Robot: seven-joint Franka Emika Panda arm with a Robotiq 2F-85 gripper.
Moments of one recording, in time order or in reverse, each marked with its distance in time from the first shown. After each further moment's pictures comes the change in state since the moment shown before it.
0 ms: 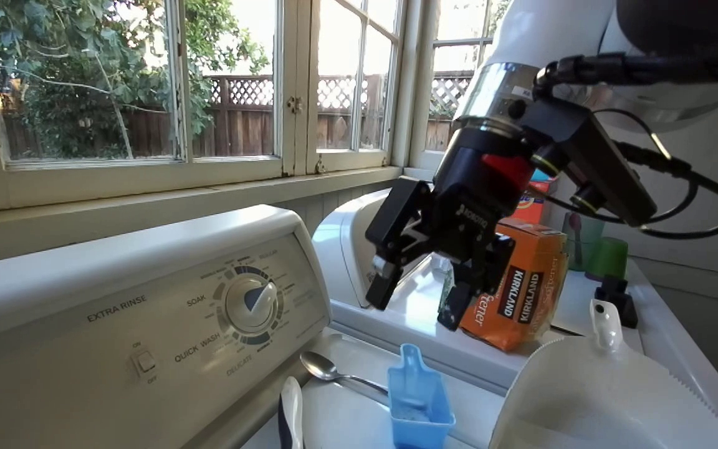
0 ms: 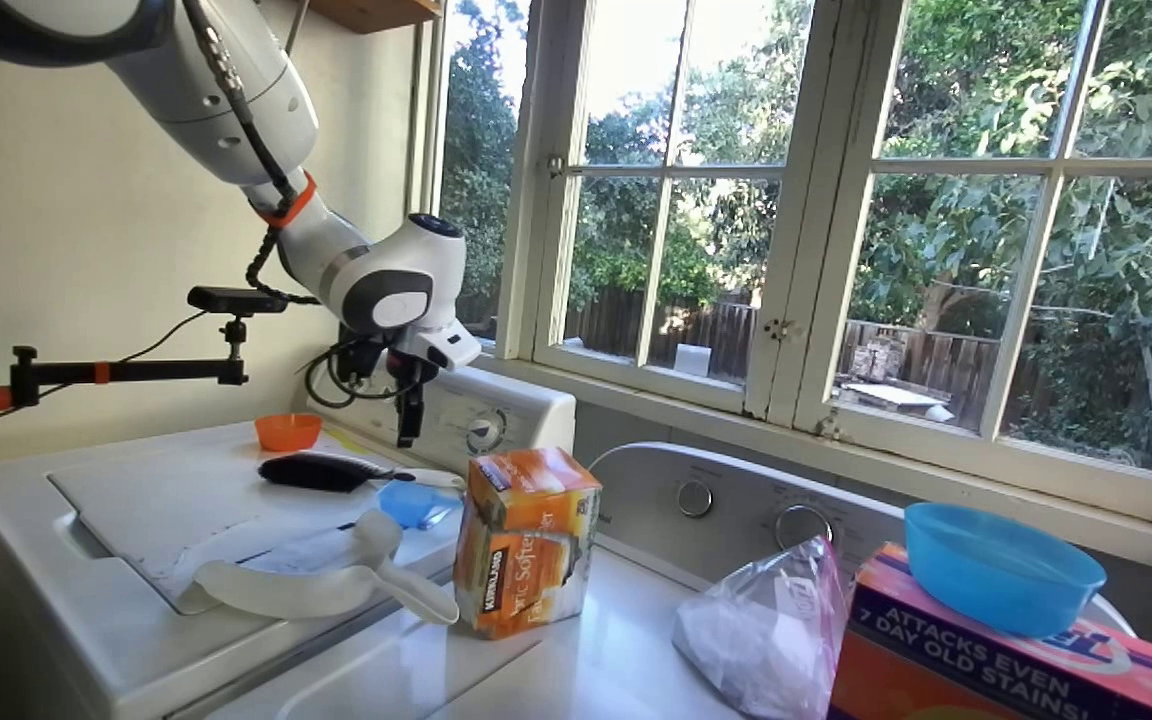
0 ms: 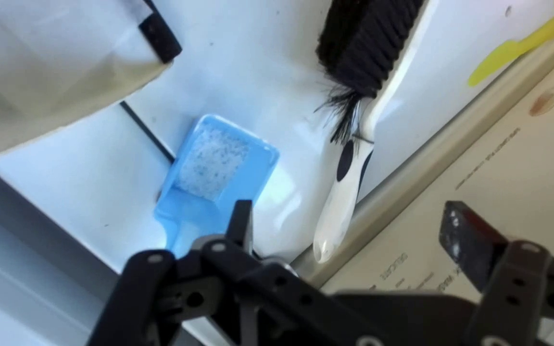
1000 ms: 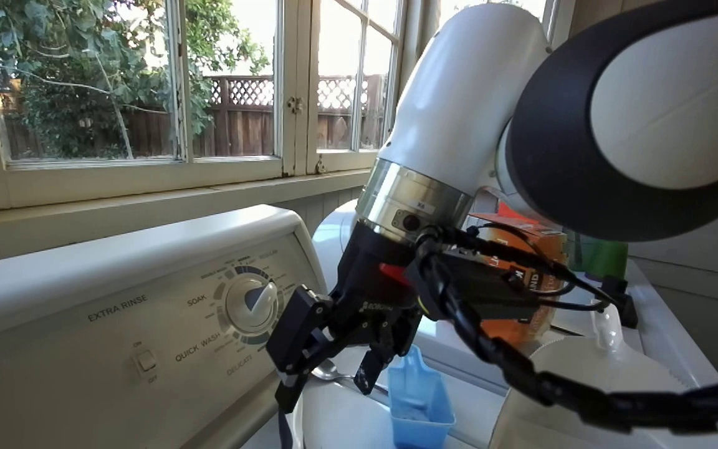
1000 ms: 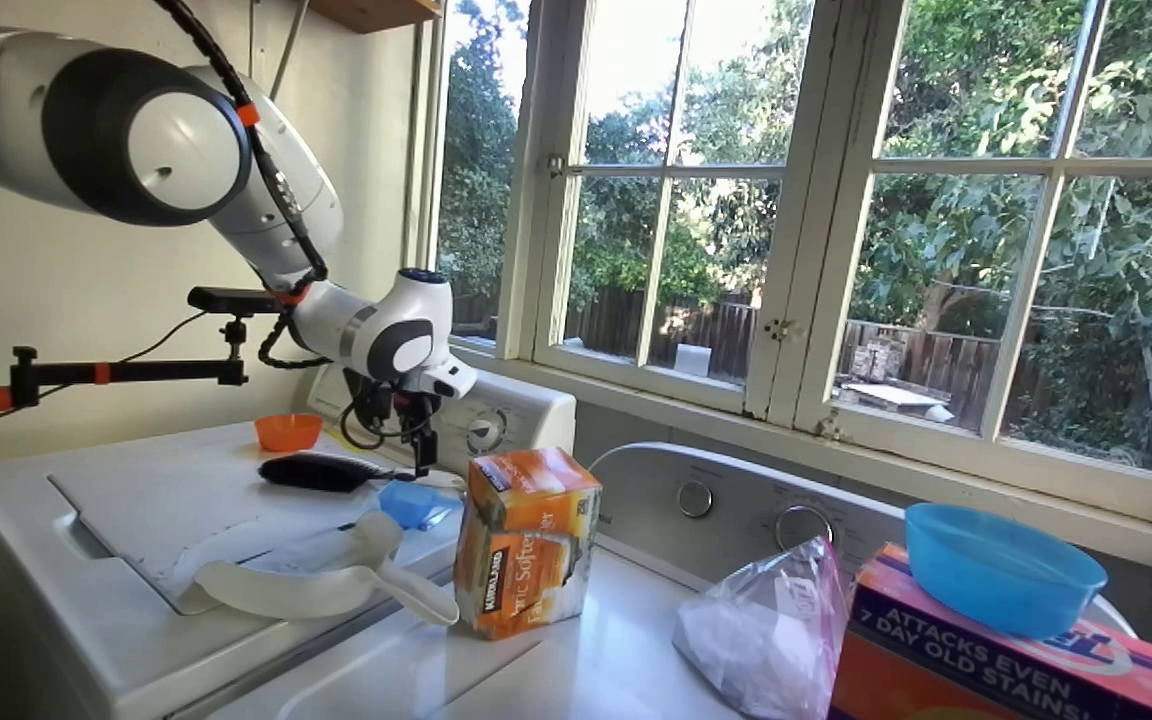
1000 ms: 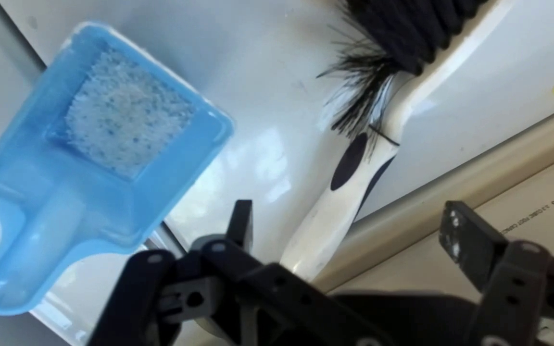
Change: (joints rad) arm 0.207 0.304 -0.153 0.309 -0.216 0.023 0.029
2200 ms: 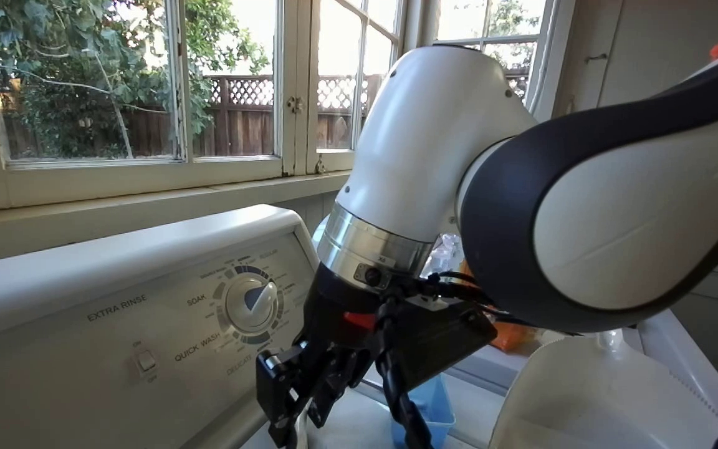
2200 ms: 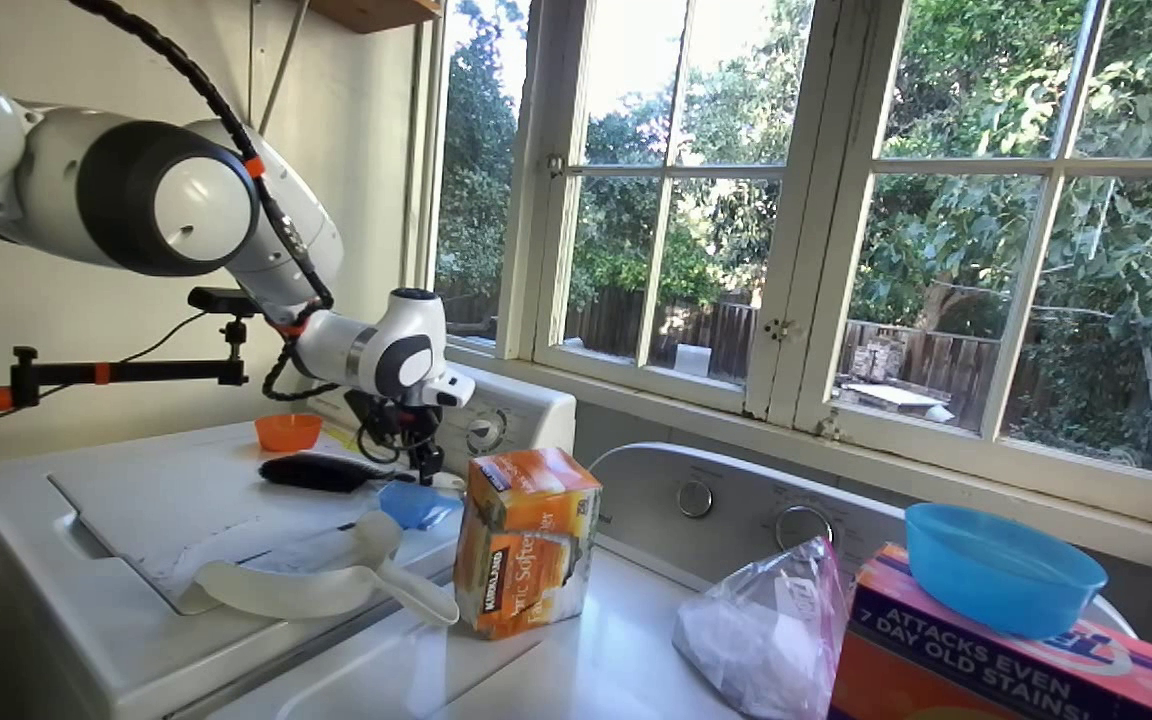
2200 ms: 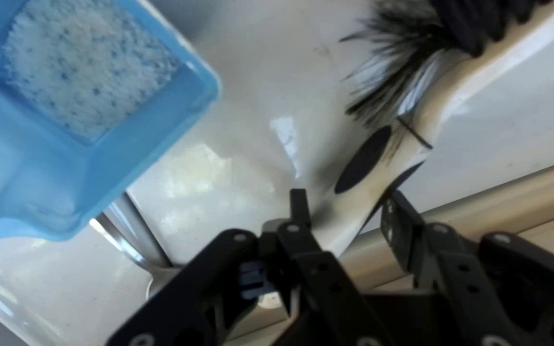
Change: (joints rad) arm 0.087 0.131 -0.084 0.155 -0.091 -0.022 -0.020
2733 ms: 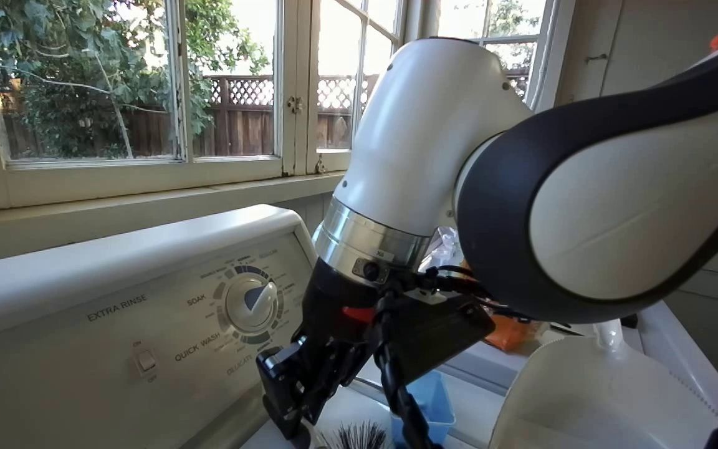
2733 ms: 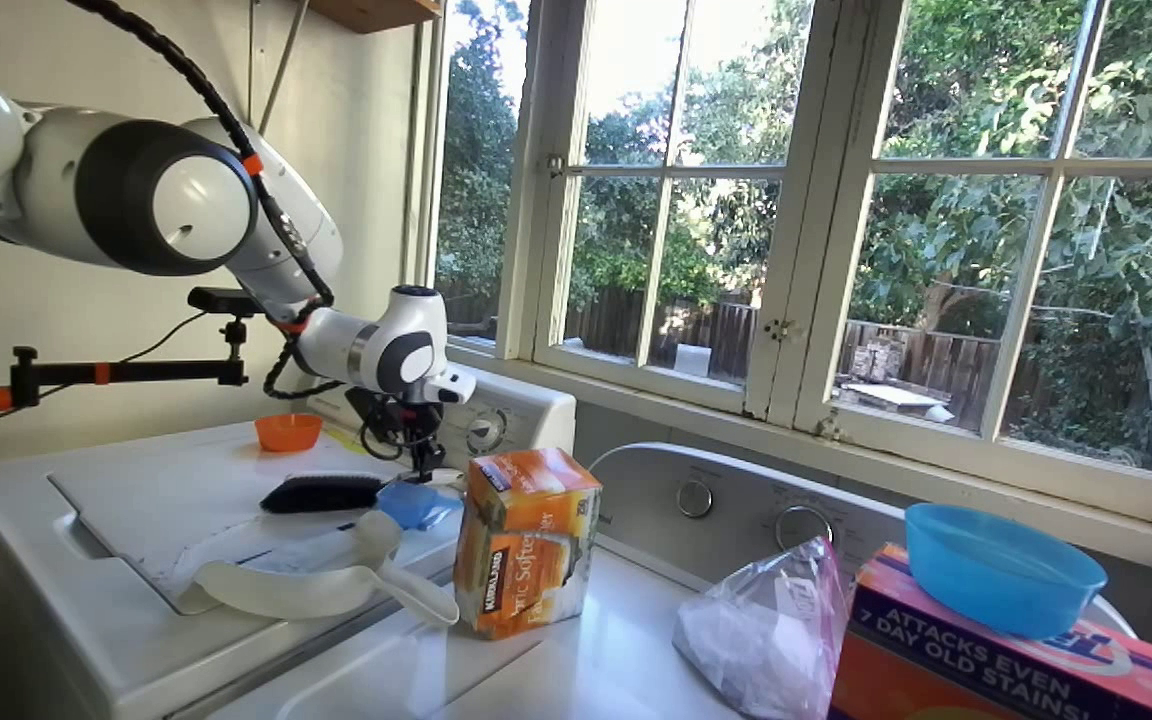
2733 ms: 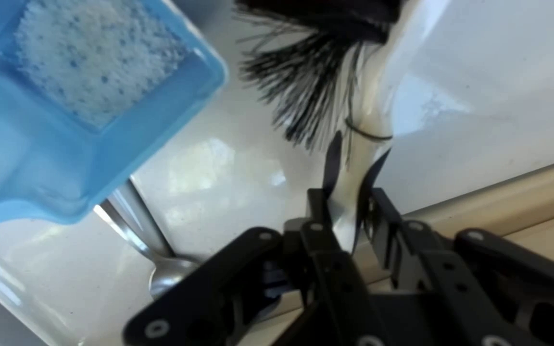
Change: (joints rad) arm 0.005 -0.001 -0.009 0.011 -0.002 -0.019 -0.010
